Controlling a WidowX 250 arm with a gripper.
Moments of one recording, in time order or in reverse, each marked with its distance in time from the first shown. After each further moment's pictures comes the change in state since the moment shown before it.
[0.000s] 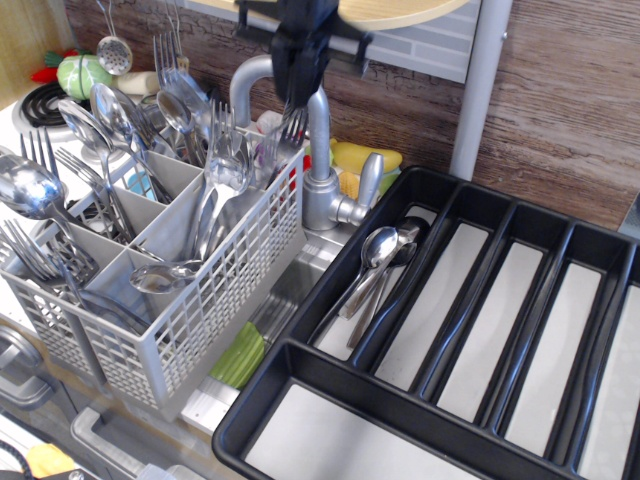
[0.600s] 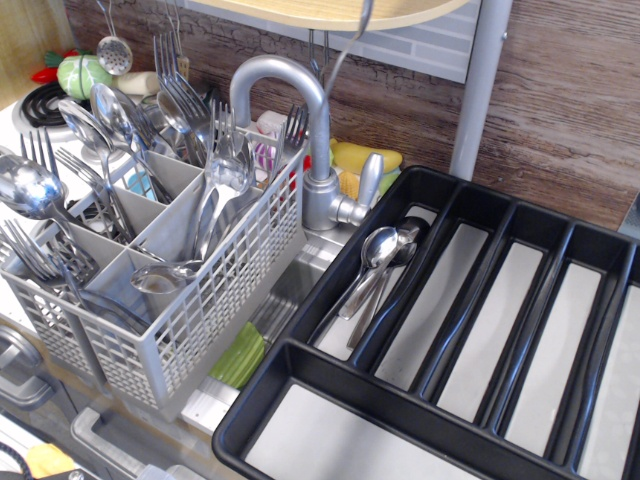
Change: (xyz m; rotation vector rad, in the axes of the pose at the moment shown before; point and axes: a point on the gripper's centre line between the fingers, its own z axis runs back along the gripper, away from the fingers) arm 0.000 -0.040 0.079 -0.265 0.167 0.322
